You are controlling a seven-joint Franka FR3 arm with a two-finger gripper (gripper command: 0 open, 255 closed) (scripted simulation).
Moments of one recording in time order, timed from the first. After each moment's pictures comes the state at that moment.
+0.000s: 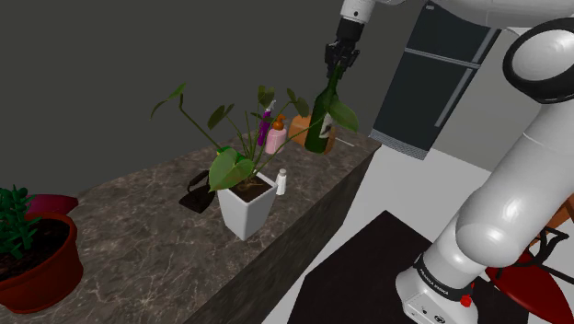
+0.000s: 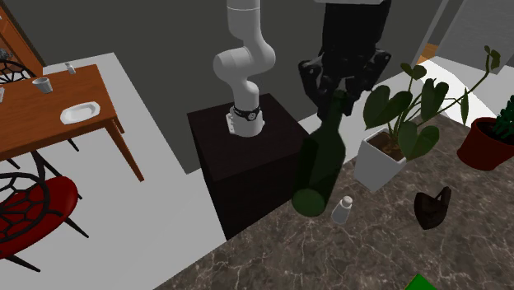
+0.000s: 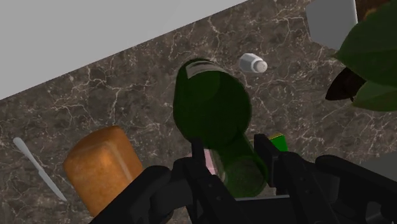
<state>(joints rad) 0.06 0.02 -0.19 -1.52 0.04 1.59 0.01</state>
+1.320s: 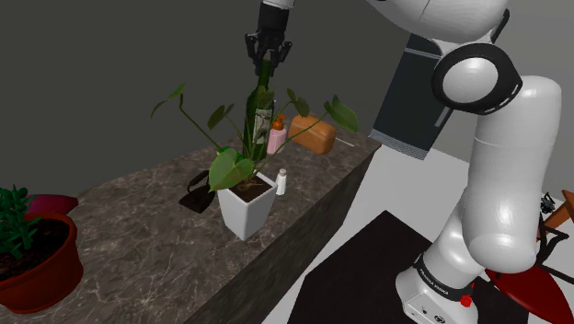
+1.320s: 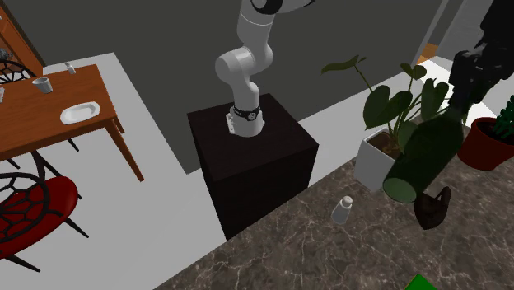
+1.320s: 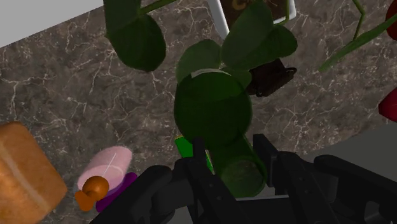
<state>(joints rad) 0.29 0.38 -0.02 -1.03 0.02 1.47 0.42</state>
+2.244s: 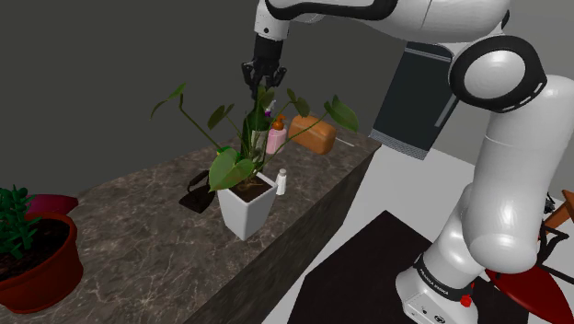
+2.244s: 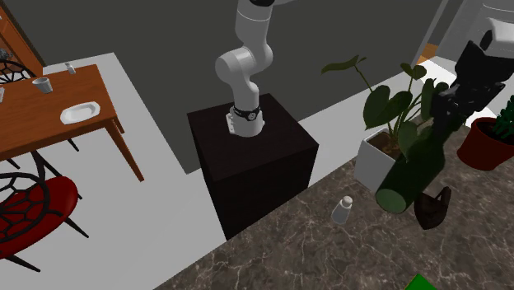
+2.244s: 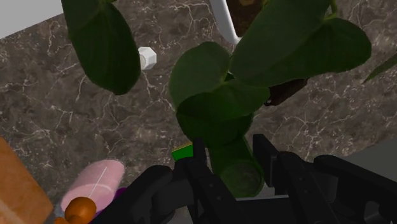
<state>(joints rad) 0.30 0.29 -0.02 -1.34 0.02 1.70 0.43</state>
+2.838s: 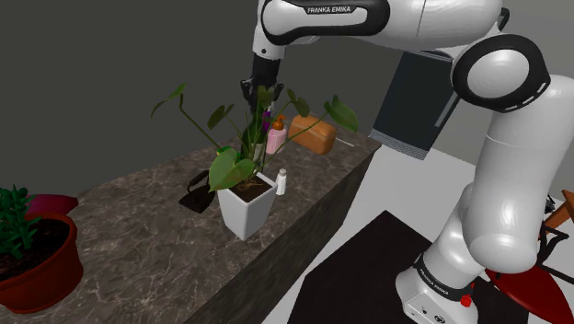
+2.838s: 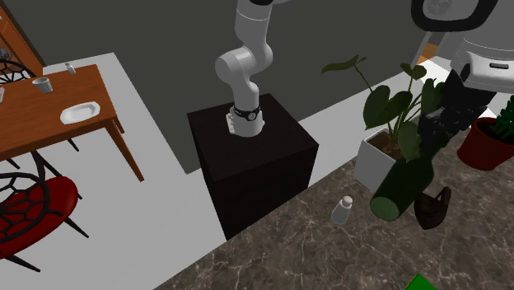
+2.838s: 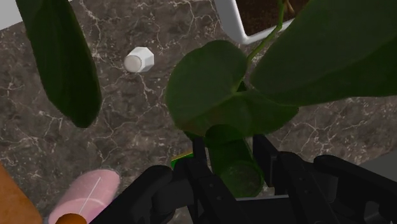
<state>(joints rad) 0.30 0.28 -0.02 -1.48 0.02 1.82 0.43</state>
